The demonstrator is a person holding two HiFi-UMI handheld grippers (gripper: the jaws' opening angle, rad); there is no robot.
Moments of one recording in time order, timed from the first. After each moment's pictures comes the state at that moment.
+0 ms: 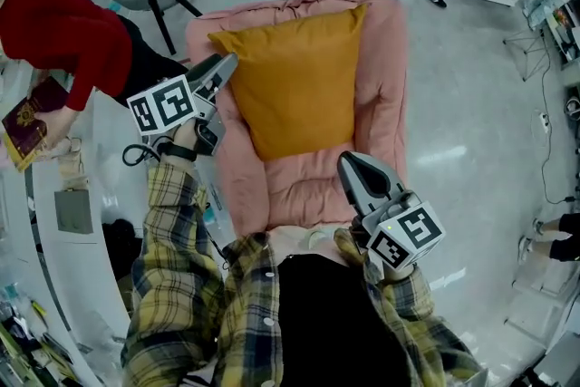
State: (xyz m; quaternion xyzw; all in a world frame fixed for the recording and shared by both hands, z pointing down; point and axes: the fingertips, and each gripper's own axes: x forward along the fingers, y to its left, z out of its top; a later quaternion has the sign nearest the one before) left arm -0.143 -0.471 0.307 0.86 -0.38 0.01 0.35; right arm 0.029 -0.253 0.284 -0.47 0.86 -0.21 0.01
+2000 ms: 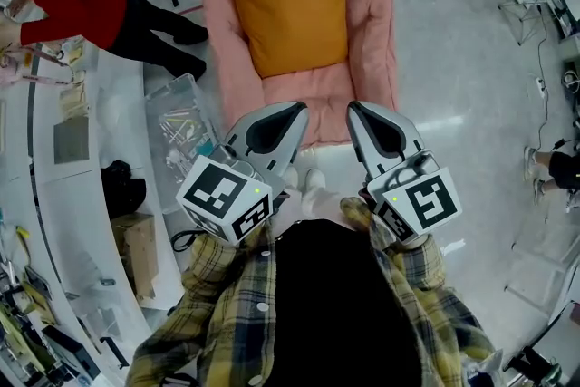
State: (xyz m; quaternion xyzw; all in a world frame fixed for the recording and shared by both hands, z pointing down) left arm -0.048 -0.061 0.230 0.94 -0.30 0.06 0.18; right arm 0.011 -0.053 0.218 -0.47 0.88 -0.09 -0.05
